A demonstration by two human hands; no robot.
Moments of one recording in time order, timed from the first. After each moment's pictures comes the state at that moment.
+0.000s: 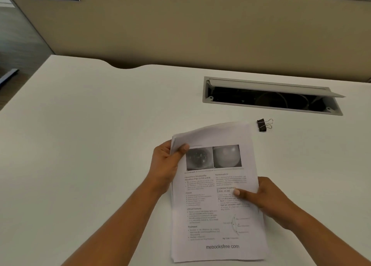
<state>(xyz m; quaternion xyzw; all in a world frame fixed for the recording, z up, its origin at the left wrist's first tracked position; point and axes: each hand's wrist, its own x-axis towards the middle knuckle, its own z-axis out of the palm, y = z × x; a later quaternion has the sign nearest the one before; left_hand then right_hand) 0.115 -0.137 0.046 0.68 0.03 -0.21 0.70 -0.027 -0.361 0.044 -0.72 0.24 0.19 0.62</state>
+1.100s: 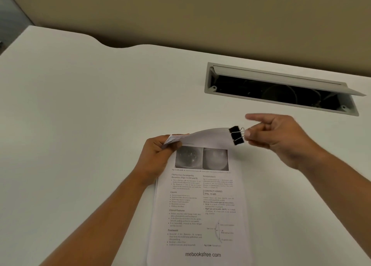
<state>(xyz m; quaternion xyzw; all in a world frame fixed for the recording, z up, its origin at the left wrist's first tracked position) 0.152 -0.129 0.001 0.69 -0.05 -0.22 0.68 0.091 -0.407 0.088 -0.69 0.27 0.06 0.67</state>
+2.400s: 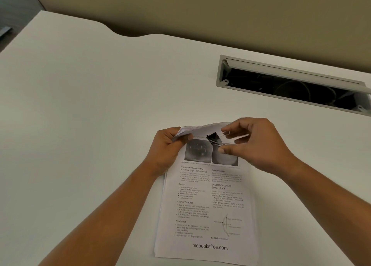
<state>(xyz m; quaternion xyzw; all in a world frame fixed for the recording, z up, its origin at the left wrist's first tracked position) 0.151 -0.129 0.000 0.69 -0.04 -0.22 0.69 0.092 -0.336 0.086 -0.89 0.14 0.08 0.43</state>
